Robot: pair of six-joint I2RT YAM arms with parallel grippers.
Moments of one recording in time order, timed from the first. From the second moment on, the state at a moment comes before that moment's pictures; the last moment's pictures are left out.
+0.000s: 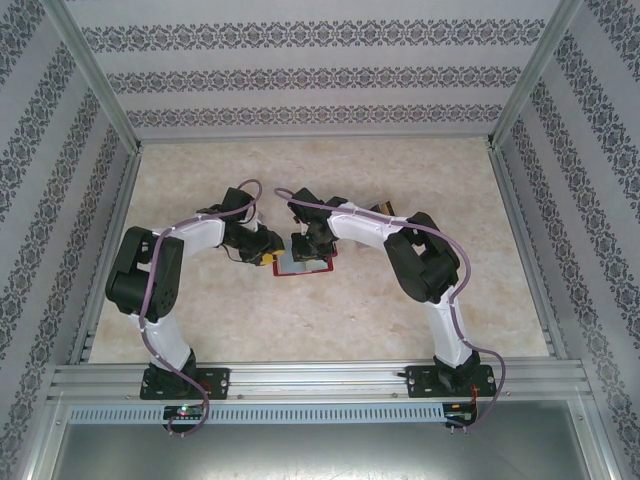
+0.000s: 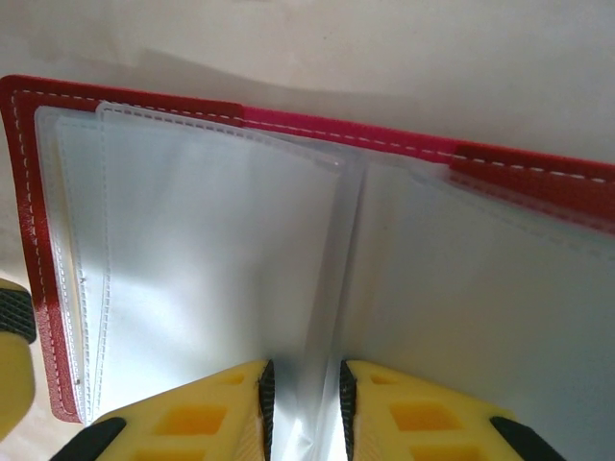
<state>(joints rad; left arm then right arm) -0.25 1.79 1.03 -0.46 0.61 -0.72 0.72 2.15 1.57 -0.72 -0.22 0.56</state>
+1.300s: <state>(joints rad) -0.27 1.85 1.09 -0.47 0.59 -0.70 0.71 2.15 1.56 -0.71 -0.23 0.56</state>
